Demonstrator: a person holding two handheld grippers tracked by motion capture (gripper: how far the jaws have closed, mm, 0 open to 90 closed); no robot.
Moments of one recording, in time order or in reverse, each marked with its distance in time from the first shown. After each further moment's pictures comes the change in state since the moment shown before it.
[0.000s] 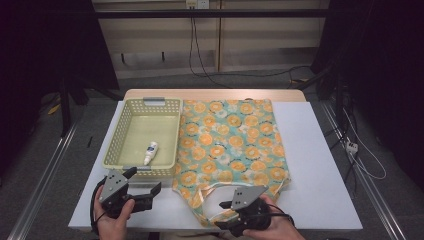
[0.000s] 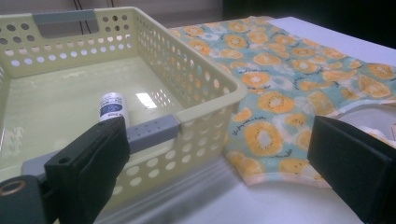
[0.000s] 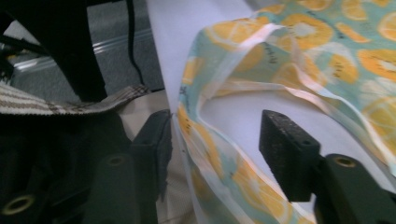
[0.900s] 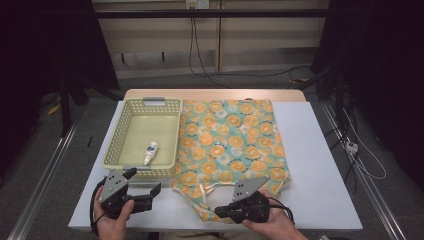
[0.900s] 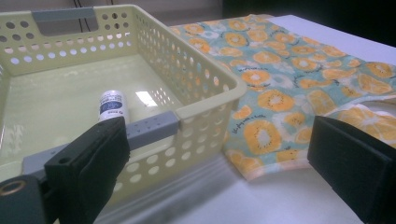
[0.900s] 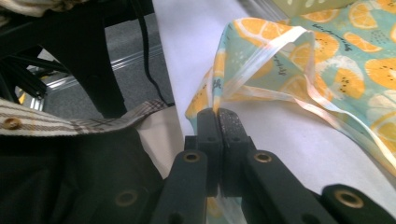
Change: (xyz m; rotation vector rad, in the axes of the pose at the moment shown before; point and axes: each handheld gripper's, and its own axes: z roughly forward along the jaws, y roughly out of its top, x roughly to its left) left arm 0.000 -0.001 -0.001 0.005 -0.002 -0.007; right arm -0.011 0.008 -0.008 -0.053 0.073 0.082
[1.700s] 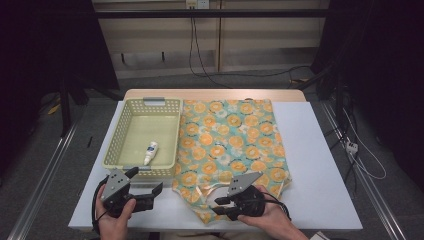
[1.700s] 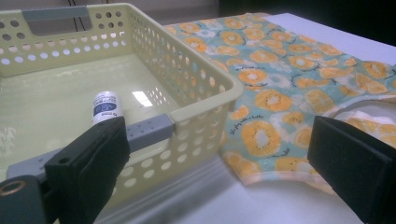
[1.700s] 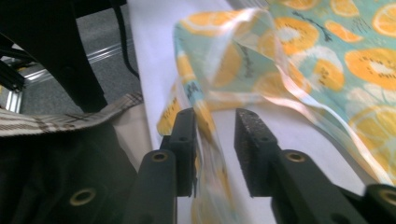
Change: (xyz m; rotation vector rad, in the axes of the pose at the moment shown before) left arm 0.000 0.001 0.004 0.005 -0.015 0.008; right arm -0.014 0.003 0.014 0.049 -0.052 -0.004
